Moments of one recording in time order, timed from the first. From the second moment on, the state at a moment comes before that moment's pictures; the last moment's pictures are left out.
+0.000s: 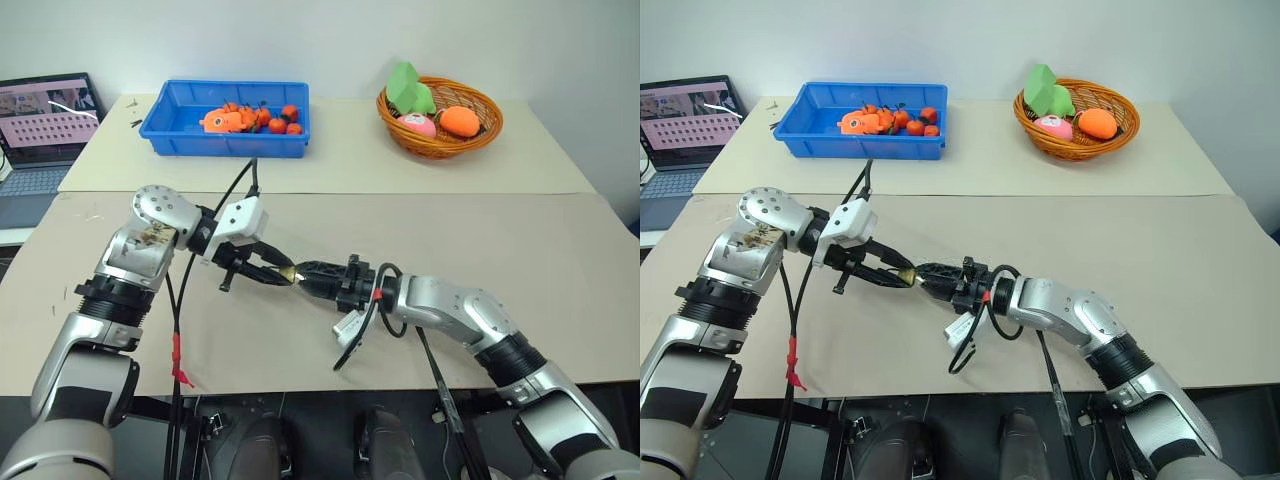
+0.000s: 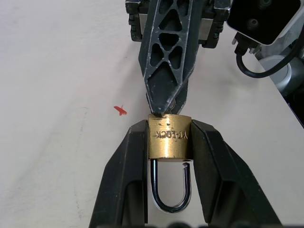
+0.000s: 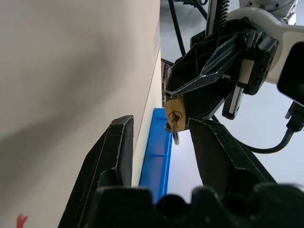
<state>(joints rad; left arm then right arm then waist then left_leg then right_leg) -0.85 0.70 -0.25 0.29 -0.23 0.19 -1.61 -0.63 -0.53 0.47 0.10 -0.90 -0.76 0.16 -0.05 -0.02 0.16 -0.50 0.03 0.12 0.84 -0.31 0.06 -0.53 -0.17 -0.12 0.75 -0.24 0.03</state>
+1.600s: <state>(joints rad) -0.85 0.70 -0.25 0.29 -0.23 0.19 -1.61 -0.64 -0.49 0.47 0.10 -0.88 -0.76 0.21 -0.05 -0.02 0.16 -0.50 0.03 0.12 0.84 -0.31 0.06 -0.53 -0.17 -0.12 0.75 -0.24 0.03</state>
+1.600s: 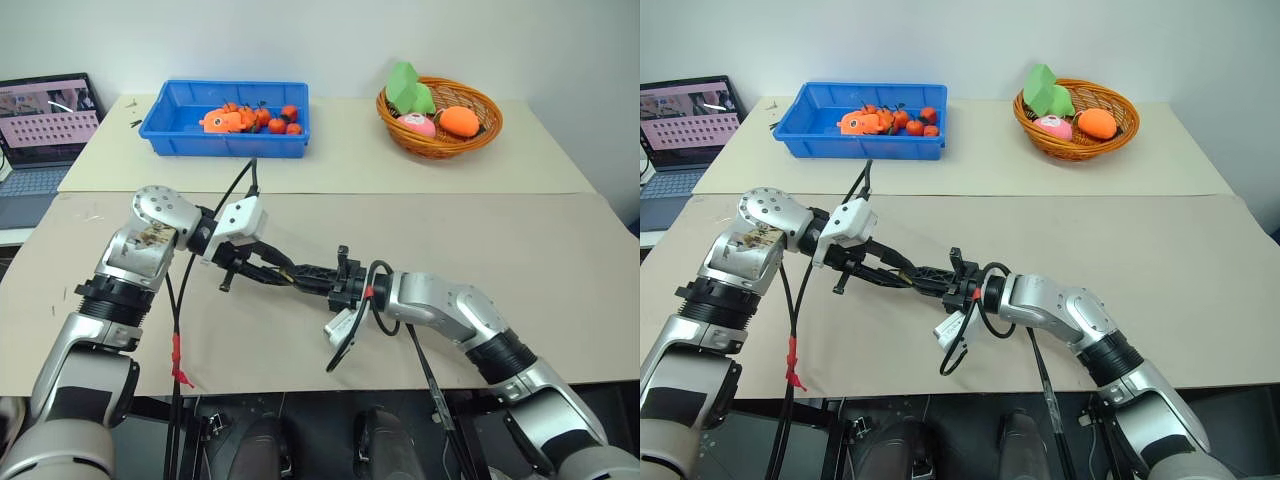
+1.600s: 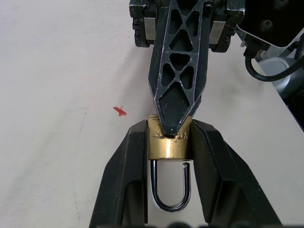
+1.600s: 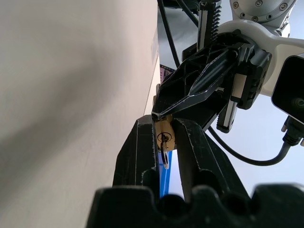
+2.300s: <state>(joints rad) -0.86 0.70 -0.24 0.31 -0.24 0.21 -1.60 -0.64 -0.48 0.46 0.10 -0.88 -0.73 0.21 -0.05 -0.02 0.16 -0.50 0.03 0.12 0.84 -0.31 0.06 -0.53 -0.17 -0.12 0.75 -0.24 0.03</state>
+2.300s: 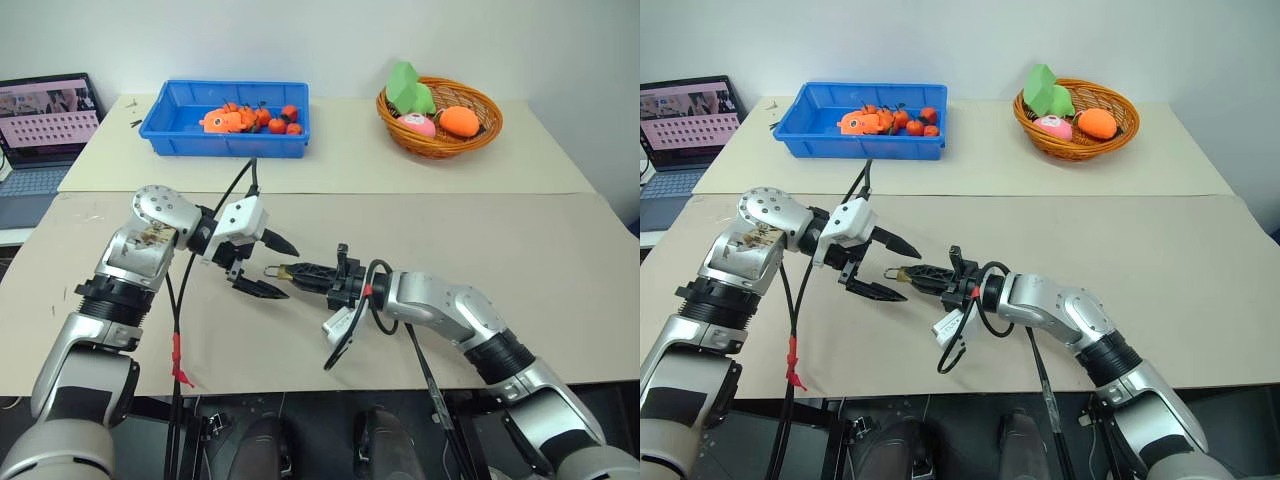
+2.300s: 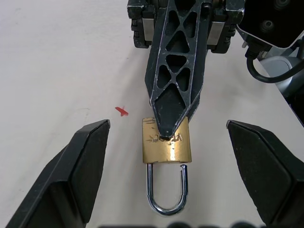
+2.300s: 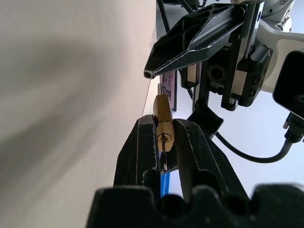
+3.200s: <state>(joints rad) -0.70 0.63 0.12 0.41 -0.65 1.23 -1.28 -0.60 -0.53 0.38 0.01 -0.82 -0.61 0.22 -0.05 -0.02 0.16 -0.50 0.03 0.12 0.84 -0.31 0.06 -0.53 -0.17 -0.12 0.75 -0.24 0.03</state>
